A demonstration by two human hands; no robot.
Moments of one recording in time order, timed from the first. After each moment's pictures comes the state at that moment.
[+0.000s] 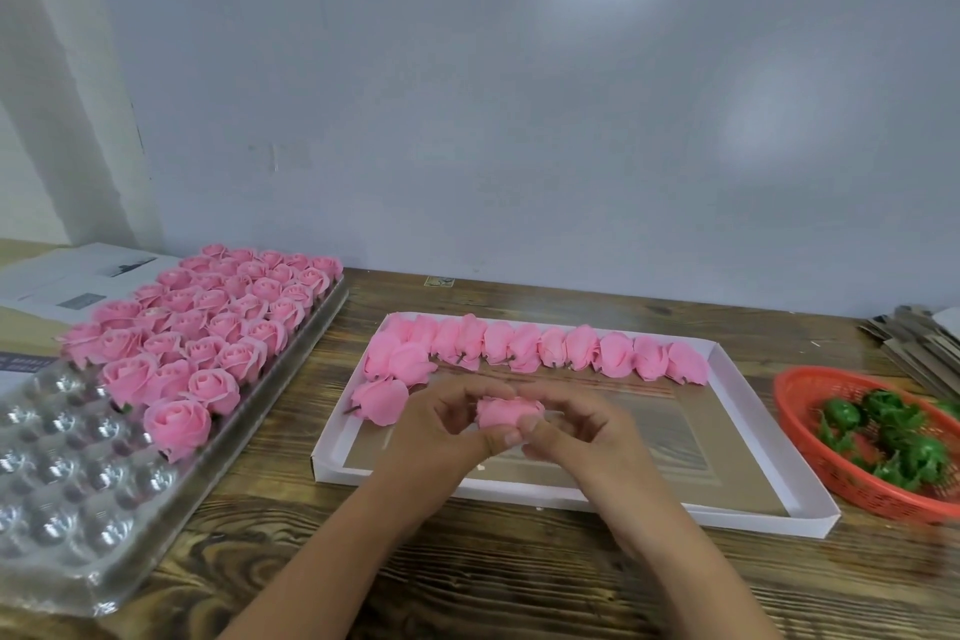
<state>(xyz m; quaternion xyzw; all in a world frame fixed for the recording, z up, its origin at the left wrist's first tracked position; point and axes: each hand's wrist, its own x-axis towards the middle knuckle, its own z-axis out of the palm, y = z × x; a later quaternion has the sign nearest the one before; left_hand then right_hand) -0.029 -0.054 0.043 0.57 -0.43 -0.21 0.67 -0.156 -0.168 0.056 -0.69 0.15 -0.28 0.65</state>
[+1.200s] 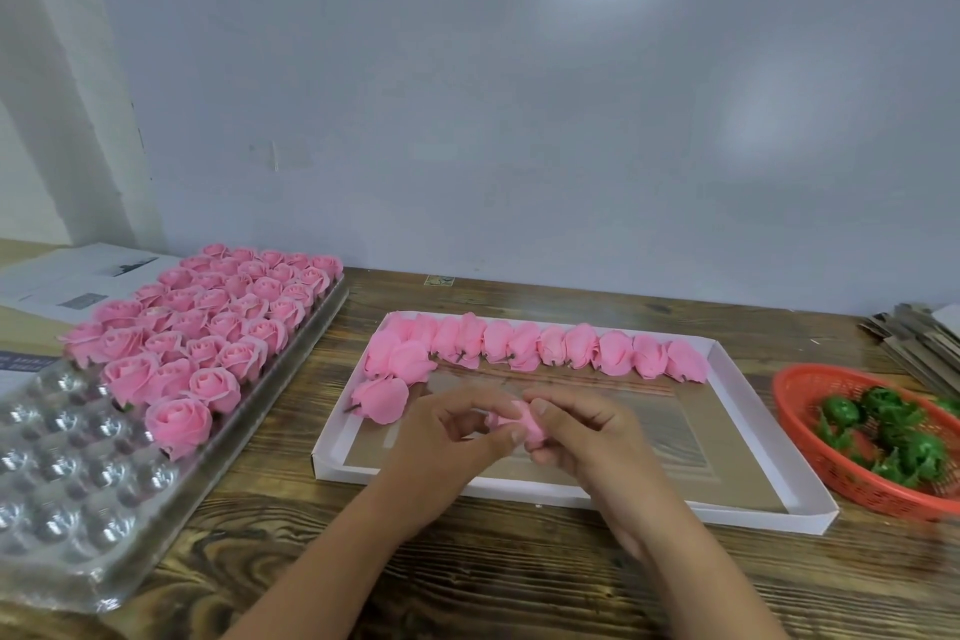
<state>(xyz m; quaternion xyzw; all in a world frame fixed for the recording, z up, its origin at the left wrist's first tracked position) -0.031 -0.053 0.039 0.57 -0.45 -0.22 0.65 -0.156 -0.176 0.049 -0.62 0.19 -0.25 0.71</state>
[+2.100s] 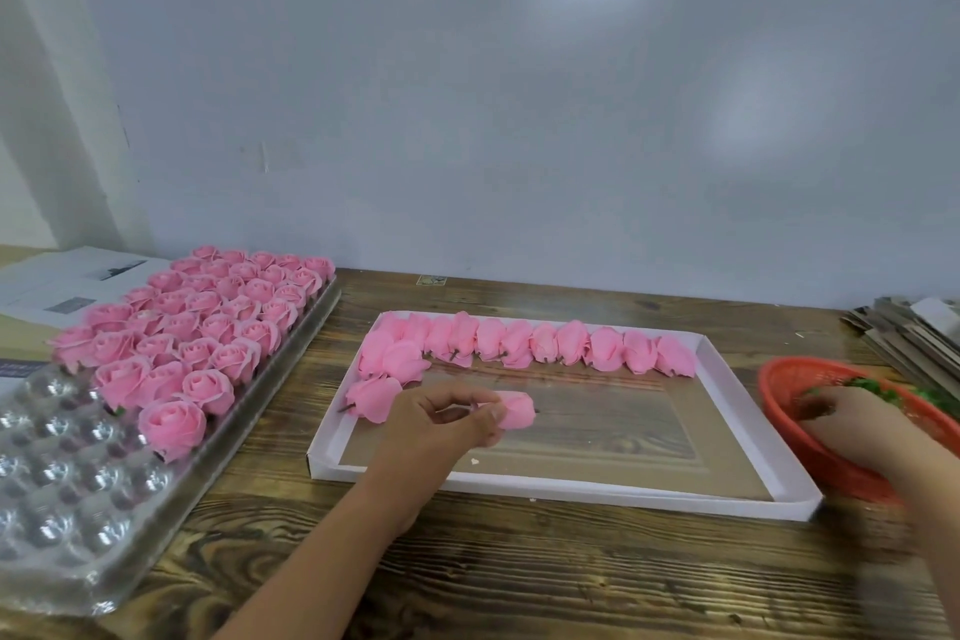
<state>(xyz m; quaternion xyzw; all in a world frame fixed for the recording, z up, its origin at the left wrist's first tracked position) -0.031 -0.054 0.043 0.60 -0.33 -0.26 0.68 -0.286 -0.373 0.063 -0.80 0.58 -0.01 0.14</state>
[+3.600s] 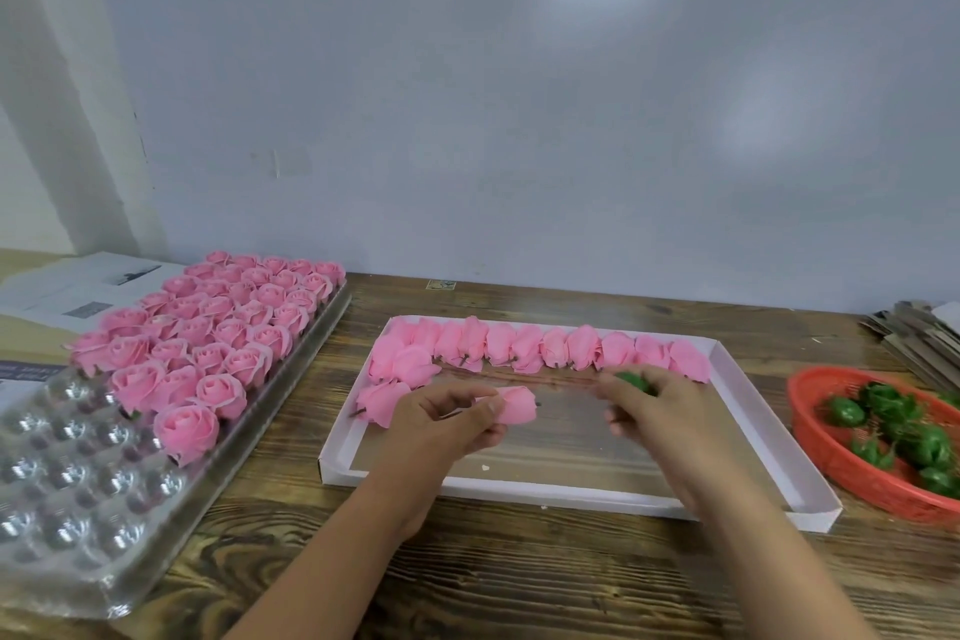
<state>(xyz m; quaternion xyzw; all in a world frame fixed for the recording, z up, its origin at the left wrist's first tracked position) -0.023 -0.053 0.040 0.55 -0.27 -0.31 0.72 -0.168 -0.237 0.050 -0.69 0.33 -0.30 0.57</state>
